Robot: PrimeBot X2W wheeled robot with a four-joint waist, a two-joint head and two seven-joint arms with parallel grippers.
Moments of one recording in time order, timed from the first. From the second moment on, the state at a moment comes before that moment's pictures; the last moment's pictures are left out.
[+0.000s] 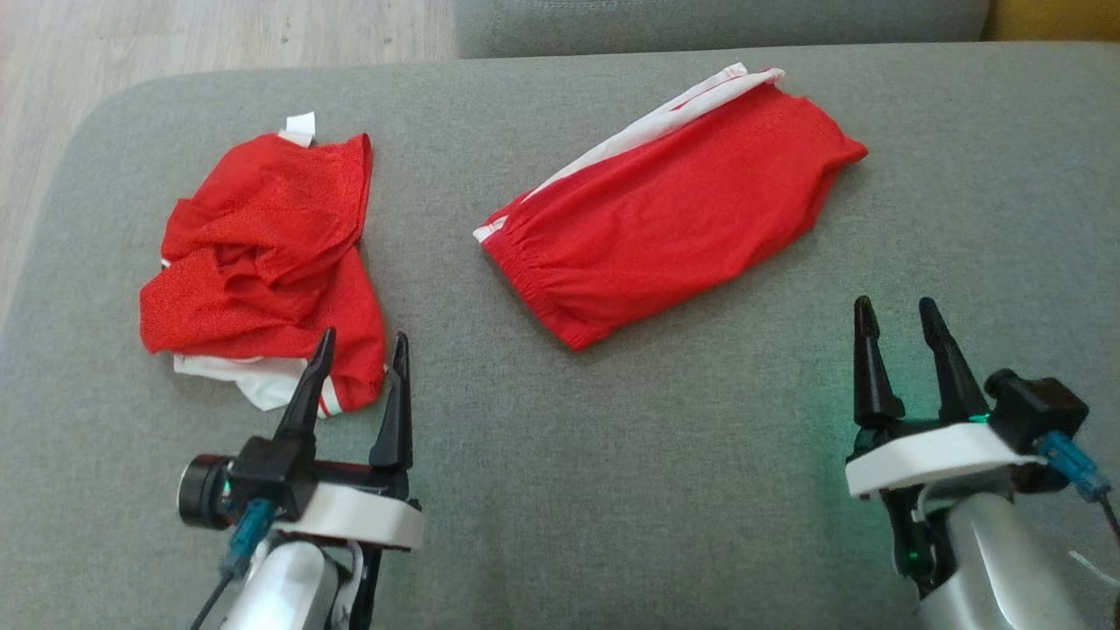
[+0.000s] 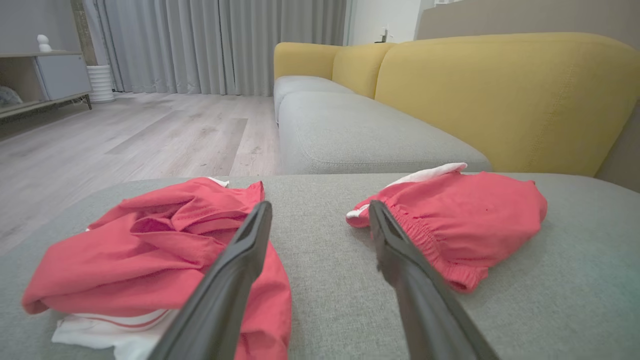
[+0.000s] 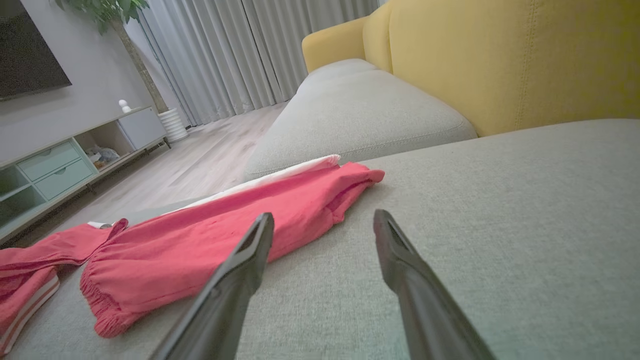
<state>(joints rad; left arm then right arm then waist) -0.19 0.18 -0.38 0.27 -0.35 0.10 -0.26 -0.19 -0.06 0.03 0.40 0.27 0.13 -0.25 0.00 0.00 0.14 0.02</state>
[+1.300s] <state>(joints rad) -0.37 0.05 -0.32 0.28 -0.21 -0.04 -0.26 -0.94 -0.16 -0.34 1.03 -0.10 0.13 0.09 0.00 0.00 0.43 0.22</state>
